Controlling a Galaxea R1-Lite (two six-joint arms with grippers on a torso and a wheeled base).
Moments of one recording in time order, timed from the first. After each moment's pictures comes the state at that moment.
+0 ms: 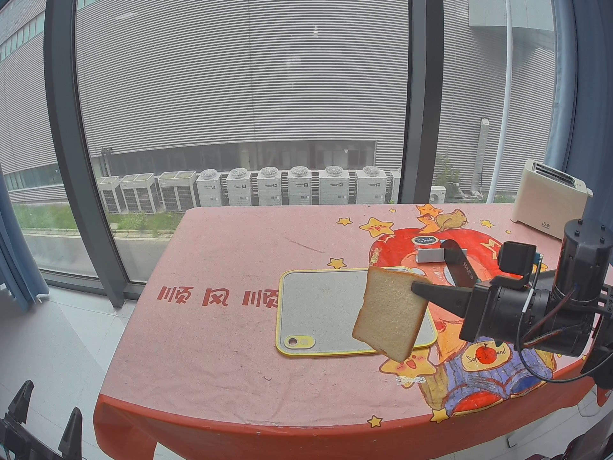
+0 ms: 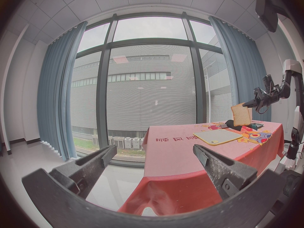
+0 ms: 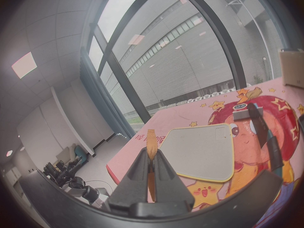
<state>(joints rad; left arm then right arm) -0.01 0.02 -0.02 0.00 -0.02 0.01 0.64 1.50 -0.49 -0.76 0.16 0.50</state>
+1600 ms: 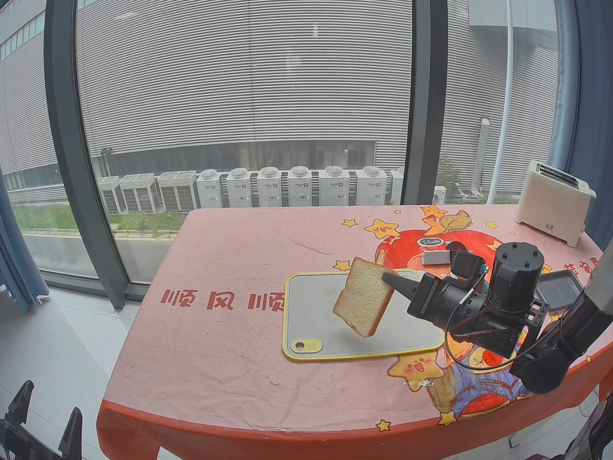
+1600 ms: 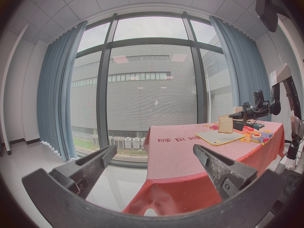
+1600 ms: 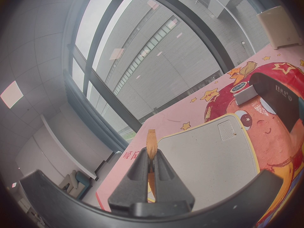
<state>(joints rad) -0.01 0.02 -0.02 0.00 -0.02 0.01 0.58 1.91 -0.49 -1.24 0.10 0.73</state>
